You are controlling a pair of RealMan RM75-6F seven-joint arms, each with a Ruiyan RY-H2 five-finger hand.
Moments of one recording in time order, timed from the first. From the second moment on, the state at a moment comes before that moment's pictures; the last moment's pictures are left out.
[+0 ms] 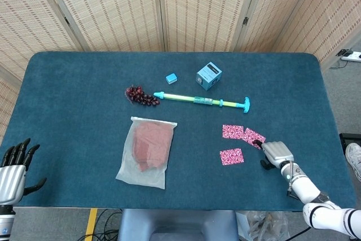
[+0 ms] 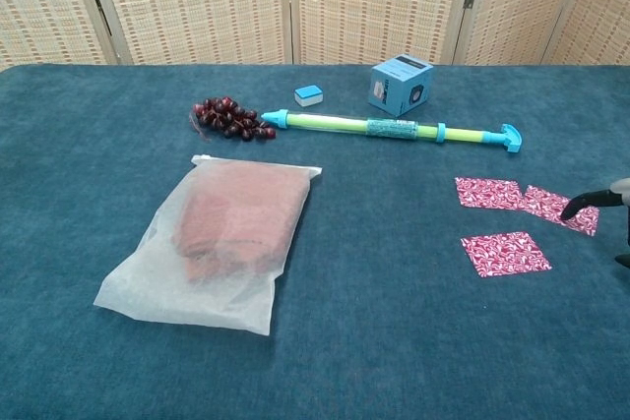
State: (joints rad) left arm -0.08 -1.17 -0.04 -1.60 1.44 1.47 0.16; right arm 0.65 -1.24 -0.08 -1.54 -0.88 0.73 -0.27
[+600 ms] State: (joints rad) left arm -0.08 -1.16 -0.04 -1.61 1.45 1.47 0.16; right arm 0.60 -1.24 0.05 -1.57 -1.02 0.89 -0.12
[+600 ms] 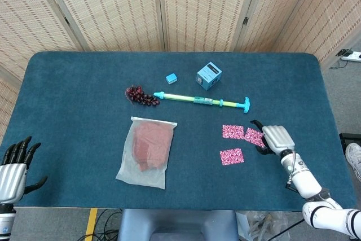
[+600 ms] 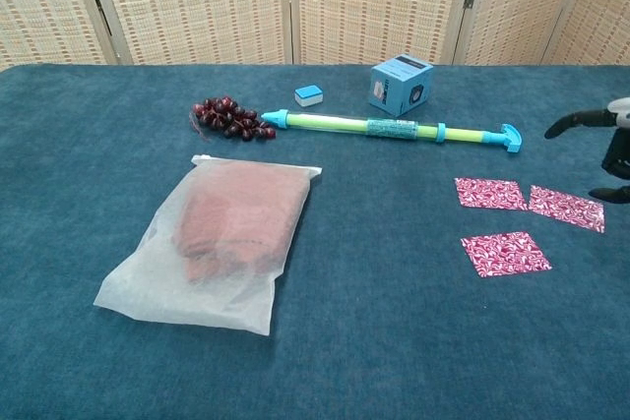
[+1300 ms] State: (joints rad) left arm -0.07 -1.15 -0.04 -1.62 1.46 1.49 0.15; right arm 0.69 -1.48 0.14 -1.35 -0.78 0.85 -0.29
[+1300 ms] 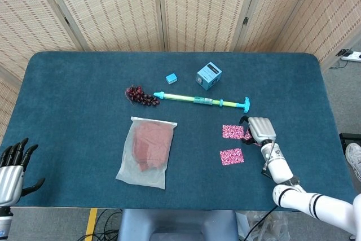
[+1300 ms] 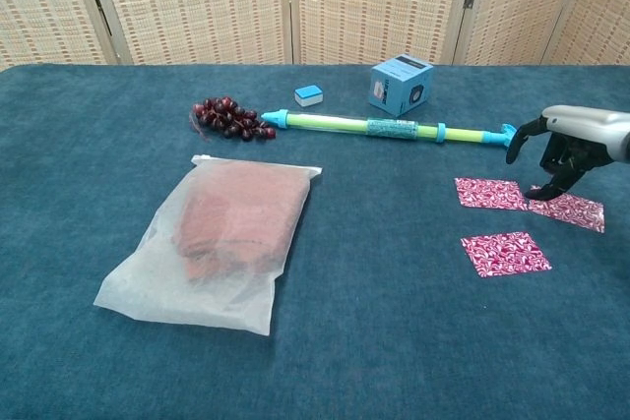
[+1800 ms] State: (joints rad) left arm -0.06 -1.14 -0.04 -1.62 1.46 1.50 0.15; right arm 0.73 -1.54 0.16 -1.27 -0.74 0.79 -0.32
